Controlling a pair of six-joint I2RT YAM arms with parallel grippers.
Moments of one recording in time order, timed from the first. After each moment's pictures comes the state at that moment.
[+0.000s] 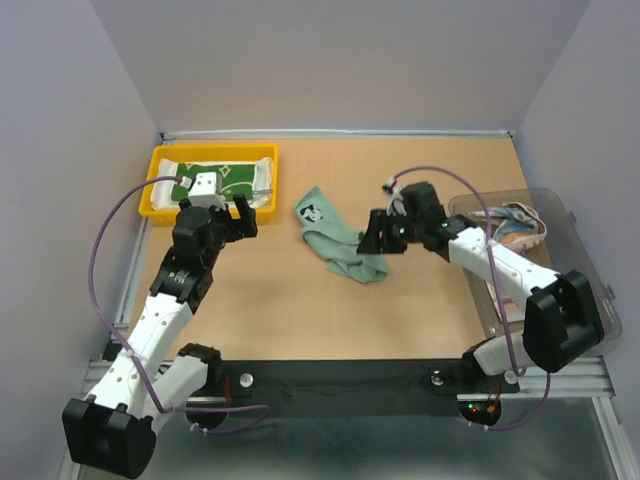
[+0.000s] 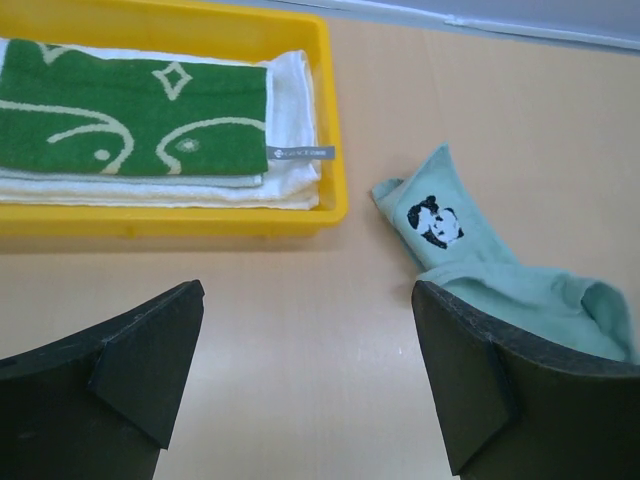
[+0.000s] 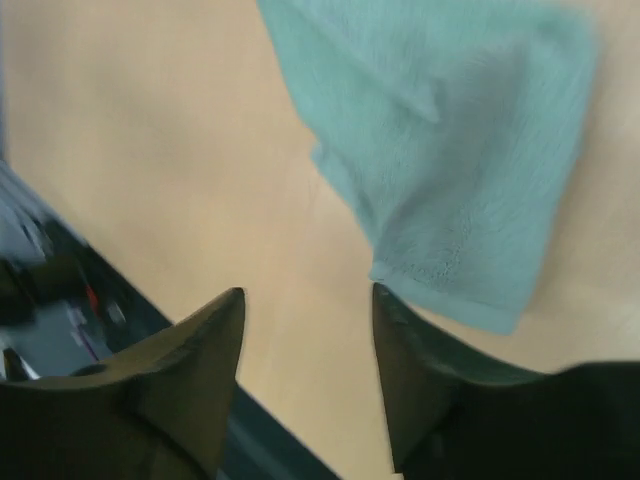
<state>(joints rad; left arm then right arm) -0.27 0.84 0.69 -0.11 -0.14 -0.24 0.44 1.41 1.00 -0.31 -0.43 0.46</state>
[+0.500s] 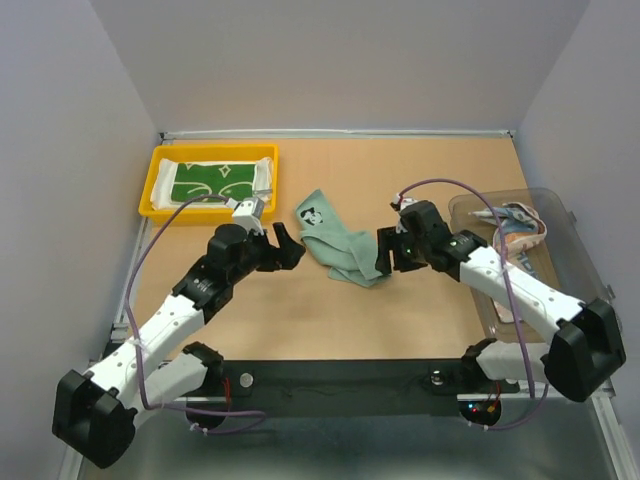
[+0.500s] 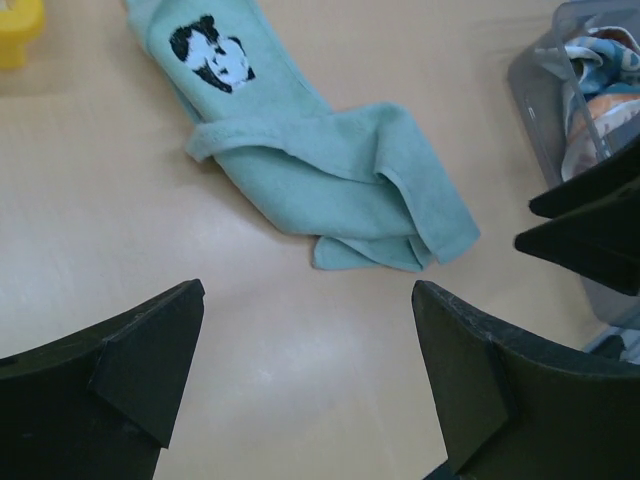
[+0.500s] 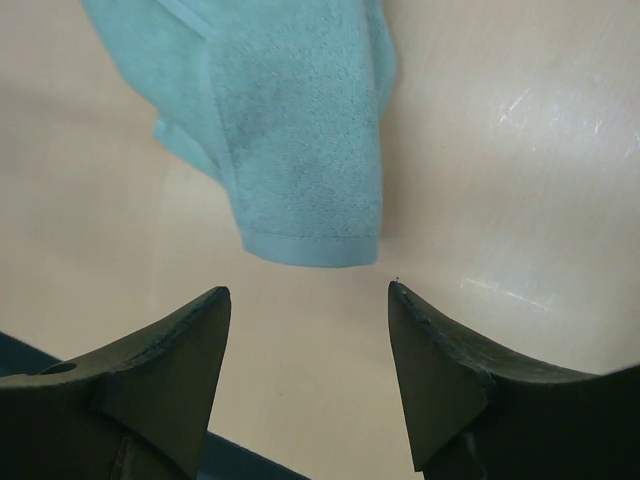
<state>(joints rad) -0.49 0.86 0.58 -0.12 0.10 -0.52 0.58 1.21 0.90 -0.54 -0.05 0.38</state>
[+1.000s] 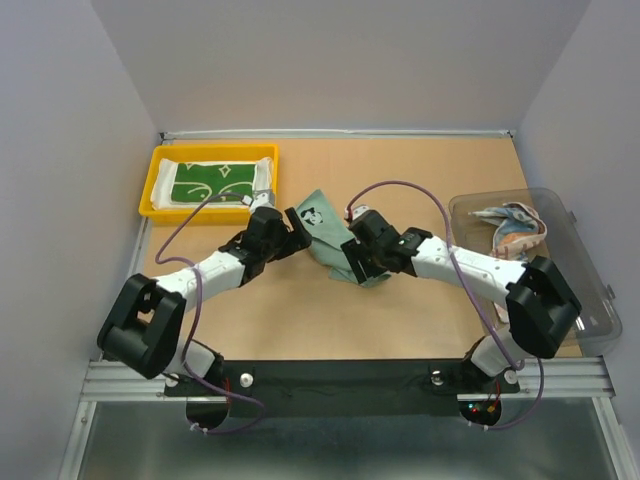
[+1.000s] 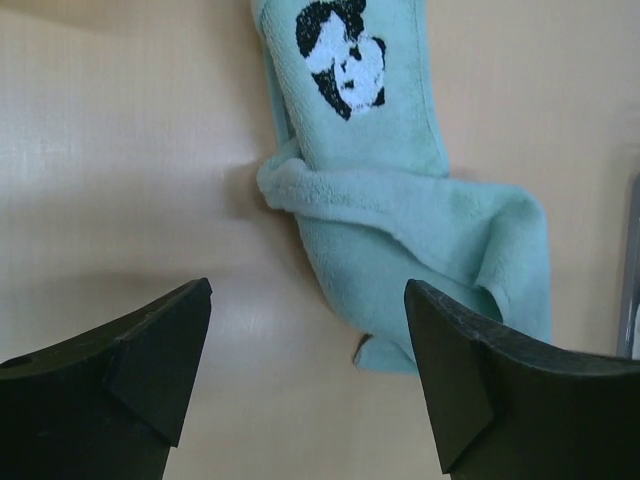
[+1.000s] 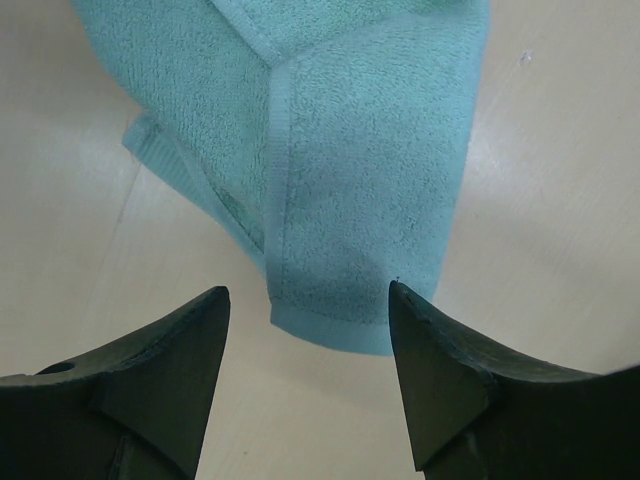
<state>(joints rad) -0.53 1.37 0.67 0.06 -0.08 -0.79 0.80 1.52 1.03 -0.53 0.22 0.25</state>
